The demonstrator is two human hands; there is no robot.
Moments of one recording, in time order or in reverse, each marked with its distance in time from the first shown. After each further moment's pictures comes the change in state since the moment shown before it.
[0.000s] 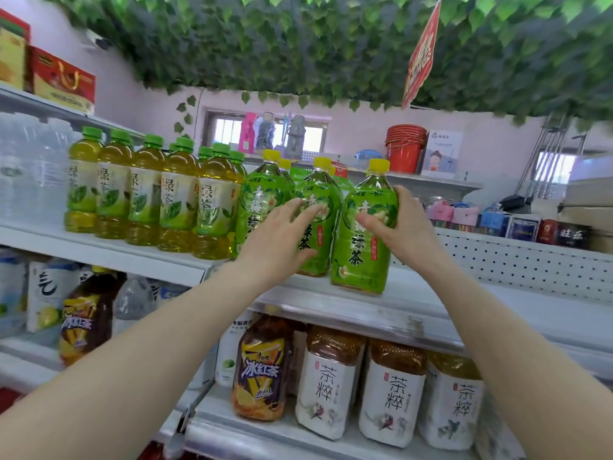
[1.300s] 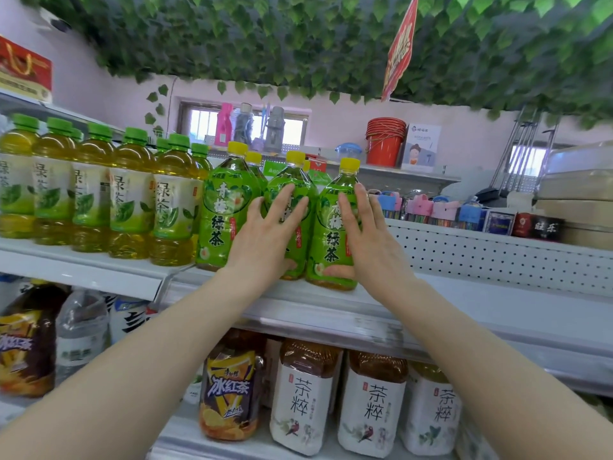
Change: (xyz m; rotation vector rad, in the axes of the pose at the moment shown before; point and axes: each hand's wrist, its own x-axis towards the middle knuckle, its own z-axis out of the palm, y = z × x) left_hand 0.030 0.010 0.038 0.181 0.004 -0.043; right_hand -0.003 0.024 0.030 -0.684 -0.139 -0.279
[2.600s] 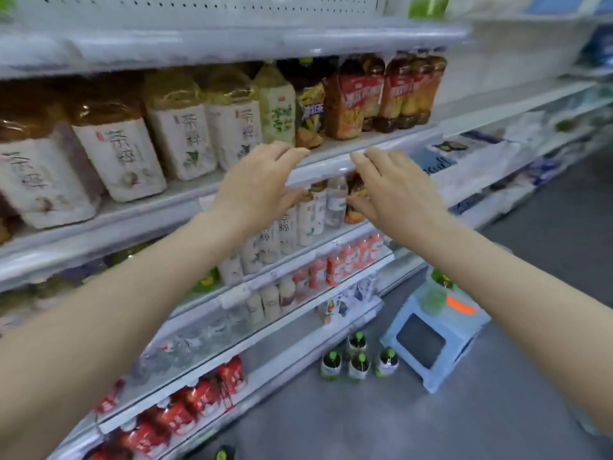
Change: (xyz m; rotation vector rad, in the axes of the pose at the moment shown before) left_hand -0.238 0.315 -0.003 -0.720 -0.199 0.734; right_hand -0.478 0.075 -0.102 -0.358 -0.348 0.446
